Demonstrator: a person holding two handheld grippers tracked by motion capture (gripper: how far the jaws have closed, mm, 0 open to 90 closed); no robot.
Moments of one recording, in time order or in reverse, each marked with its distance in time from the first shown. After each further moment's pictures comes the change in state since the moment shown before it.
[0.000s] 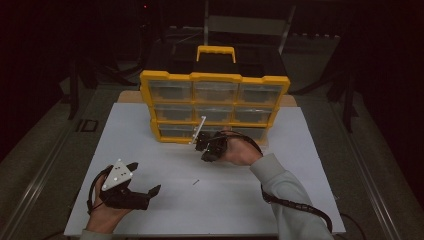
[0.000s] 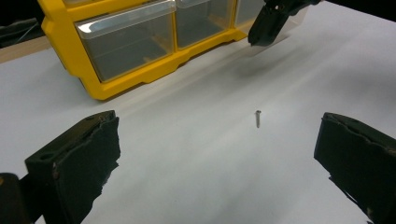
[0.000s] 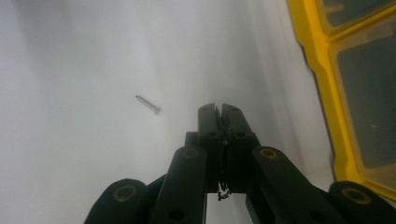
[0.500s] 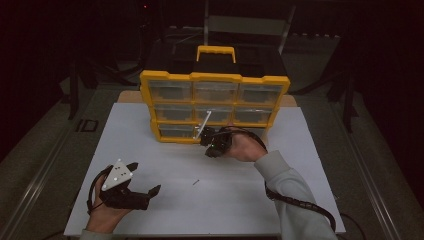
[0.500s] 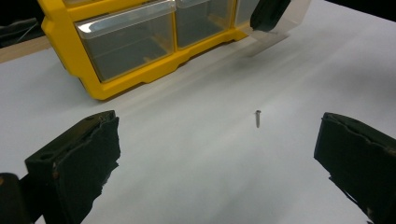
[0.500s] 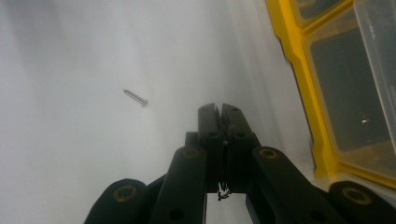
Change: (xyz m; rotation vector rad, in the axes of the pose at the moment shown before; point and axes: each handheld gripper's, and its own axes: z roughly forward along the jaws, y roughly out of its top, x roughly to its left) left arm 0.000 0.000 0.000 -0.001 -0.001 0.000; right arm -0.010 -0.006 -0.012 -0.003 -0.017 0.024
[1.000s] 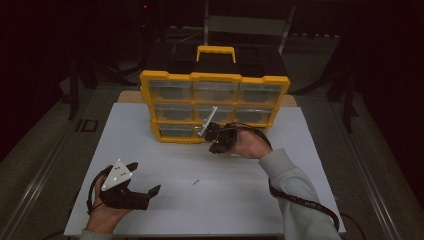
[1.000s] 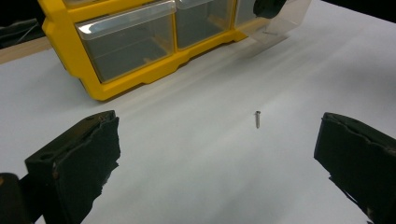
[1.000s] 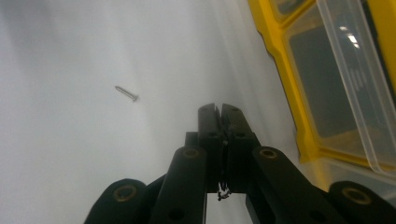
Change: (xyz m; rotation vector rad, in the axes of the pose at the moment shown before) left arm 0.000 0.000 0.000 -0.003 -0.001 -0.001; right arm -0.009 -0.007 -0.013 -0.011 -0.014 0.028
